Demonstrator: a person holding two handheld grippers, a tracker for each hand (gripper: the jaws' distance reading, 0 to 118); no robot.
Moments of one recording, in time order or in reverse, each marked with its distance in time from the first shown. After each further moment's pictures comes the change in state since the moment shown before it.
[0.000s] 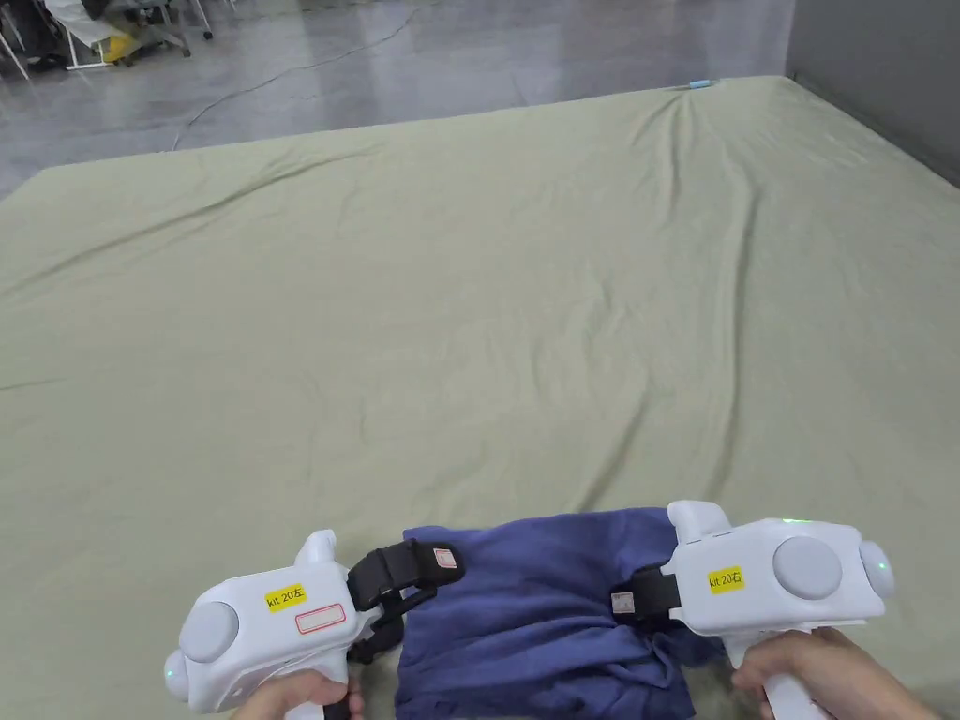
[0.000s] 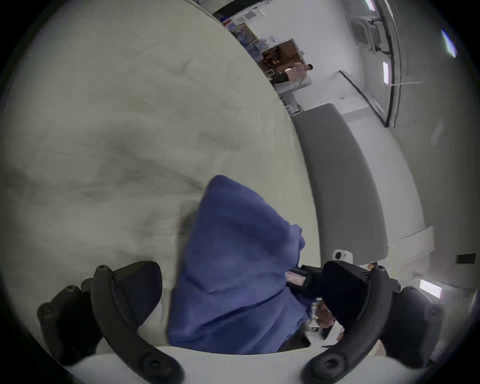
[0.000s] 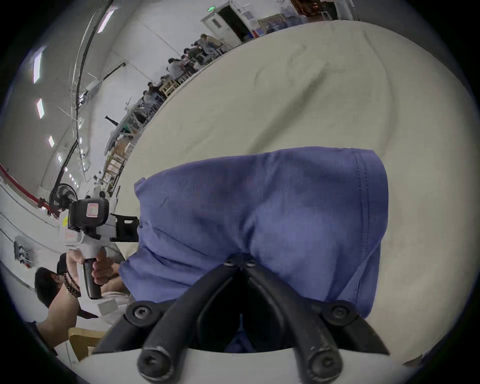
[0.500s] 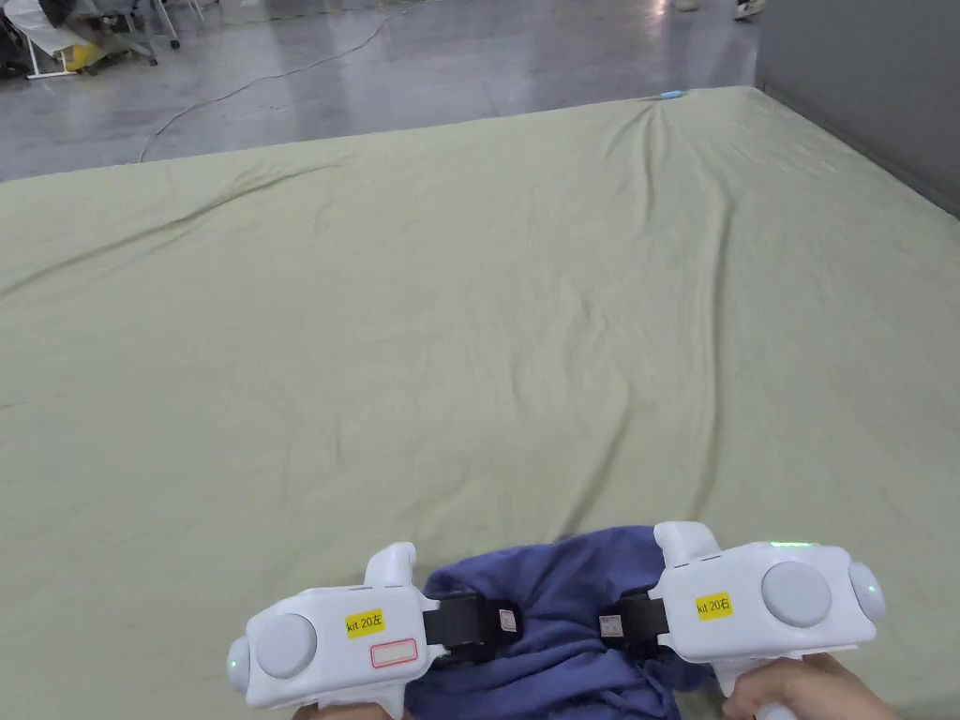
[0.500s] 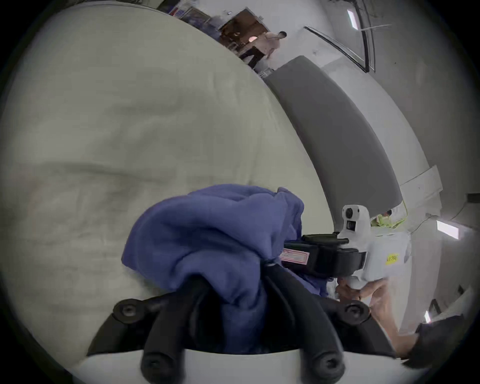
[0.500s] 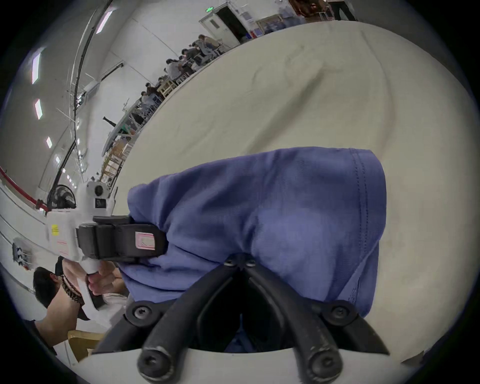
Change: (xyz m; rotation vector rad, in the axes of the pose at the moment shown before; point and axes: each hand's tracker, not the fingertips) left arm 0.045 -0.013 -0.047 -0.163 0.059 -0.279; right arm -0.004 0.001 0.000 0.004 -0.019 -0.005
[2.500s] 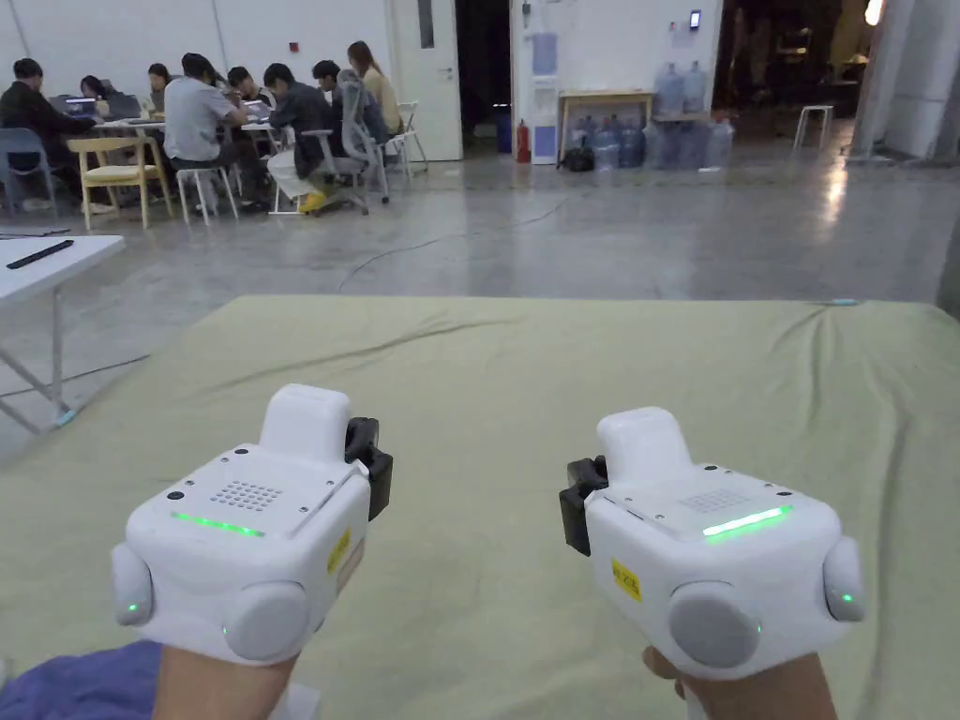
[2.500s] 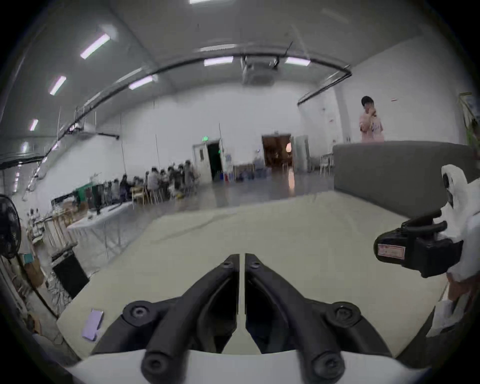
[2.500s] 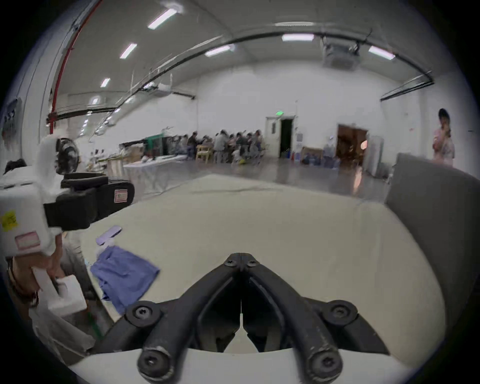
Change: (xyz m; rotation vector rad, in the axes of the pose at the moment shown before) left arm 0.157 0.049 0.202 0.879 0.783 -0.647; right arm -0.241 0.092 0.120 0.696 -0.207 0.578
